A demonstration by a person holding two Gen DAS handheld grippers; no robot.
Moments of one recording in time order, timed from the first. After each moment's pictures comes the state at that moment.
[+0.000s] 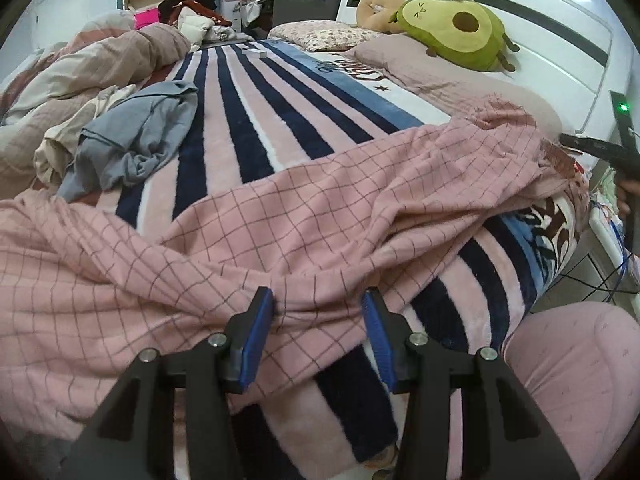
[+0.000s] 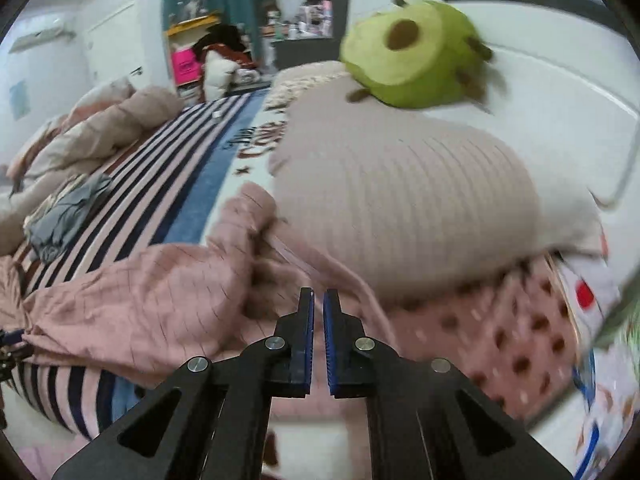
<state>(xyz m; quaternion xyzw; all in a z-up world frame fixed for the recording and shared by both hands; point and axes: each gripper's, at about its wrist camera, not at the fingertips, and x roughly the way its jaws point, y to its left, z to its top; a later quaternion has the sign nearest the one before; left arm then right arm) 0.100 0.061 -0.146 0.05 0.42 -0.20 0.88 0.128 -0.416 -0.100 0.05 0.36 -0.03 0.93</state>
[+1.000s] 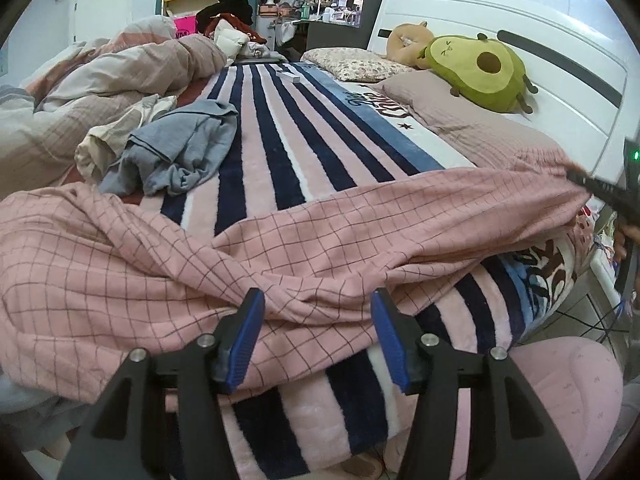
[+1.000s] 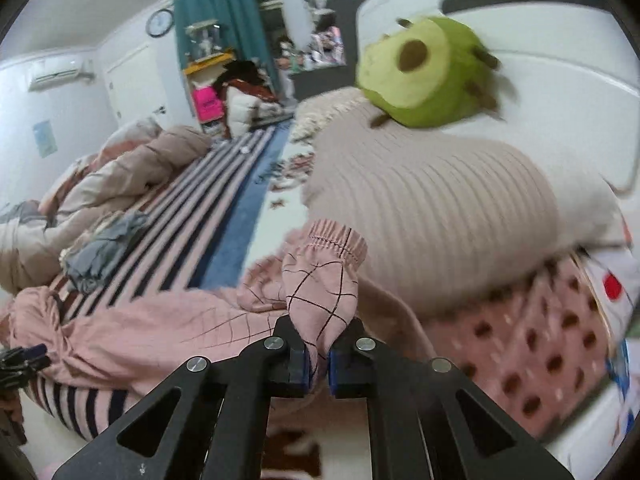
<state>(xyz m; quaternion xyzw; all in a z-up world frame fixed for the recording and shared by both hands) 0.081 0.083 -0.116 0.00 0.39 -0.16 0.91 0.123 -0.409 -0.098 0.10 0.30 0.01 0.95</state>
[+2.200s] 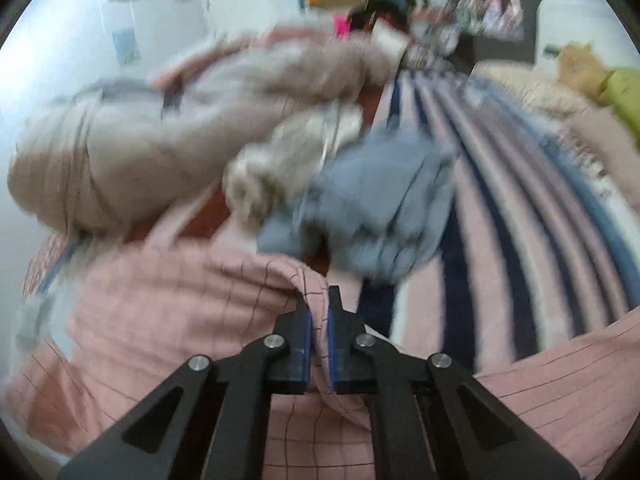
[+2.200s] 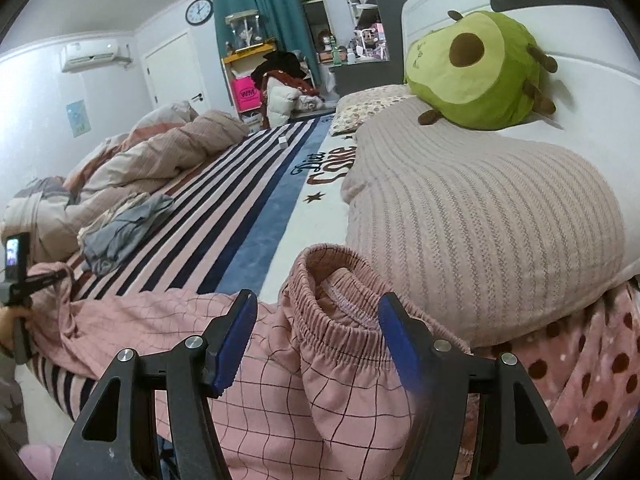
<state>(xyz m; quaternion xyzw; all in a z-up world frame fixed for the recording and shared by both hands) 0.207 0.160 -0.098 0.03 0.35 0.14 0.93 0.164 -0.391 -0.112 0.08 0.29 0.09 0.95</state>
